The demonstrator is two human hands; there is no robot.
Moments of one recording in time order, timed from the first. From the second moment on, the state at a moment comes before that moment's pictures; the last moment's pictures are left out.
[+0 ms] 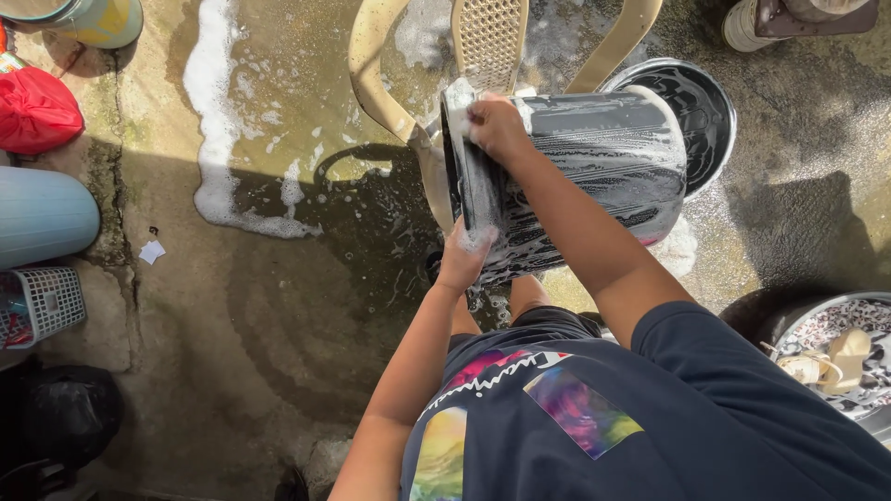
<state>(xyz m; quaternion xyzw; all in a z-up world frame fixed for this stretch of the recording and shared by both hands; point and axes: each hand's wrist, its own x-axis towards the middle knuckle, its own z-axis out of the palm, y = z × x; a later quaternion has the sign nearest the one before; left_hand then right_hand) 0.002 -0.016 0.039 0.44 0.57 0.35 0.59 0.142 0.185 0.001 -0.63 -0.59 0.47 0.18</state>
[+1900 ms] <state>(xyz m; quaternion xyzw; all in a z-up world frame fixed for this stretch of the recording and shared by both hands) -0.009 -0.048 0.015 0.47 0.68 0.17 0.53 0.126 0.065 0.059 -0.51 -0.76 0.17 0.35</state>
